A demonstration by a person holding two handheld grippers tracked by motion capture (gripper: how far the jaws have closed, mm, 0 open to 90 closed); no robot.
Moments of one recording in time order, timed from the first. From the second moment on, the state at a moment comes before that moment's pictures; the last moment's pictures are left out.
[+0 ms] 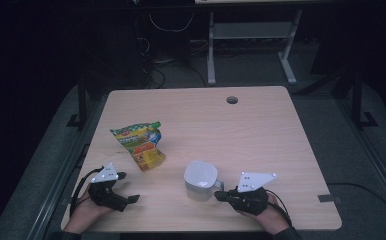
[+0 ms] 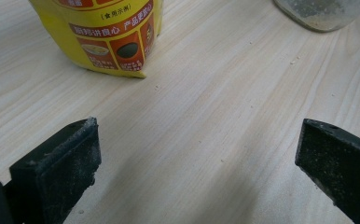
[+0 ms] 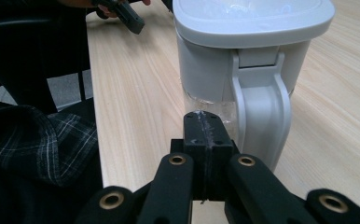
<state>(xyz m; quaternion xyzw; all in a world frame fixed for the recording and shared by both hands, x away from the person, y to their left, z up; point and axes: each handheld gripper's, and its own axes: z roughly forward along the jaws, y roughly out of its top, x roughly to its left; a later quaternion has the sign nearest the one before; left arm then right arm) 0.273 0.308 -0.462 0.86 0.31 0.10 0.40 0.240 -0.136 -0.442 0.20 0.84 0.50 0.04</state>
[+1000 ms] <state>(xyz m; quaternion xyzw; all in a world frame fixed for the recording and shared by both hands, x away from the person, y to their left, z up) 0.274 0.305 -0.463 0.86 0.31 0.09 0.40 0.275 -0.148 -0.440 0.23 0.83 0.49 0.09</state>
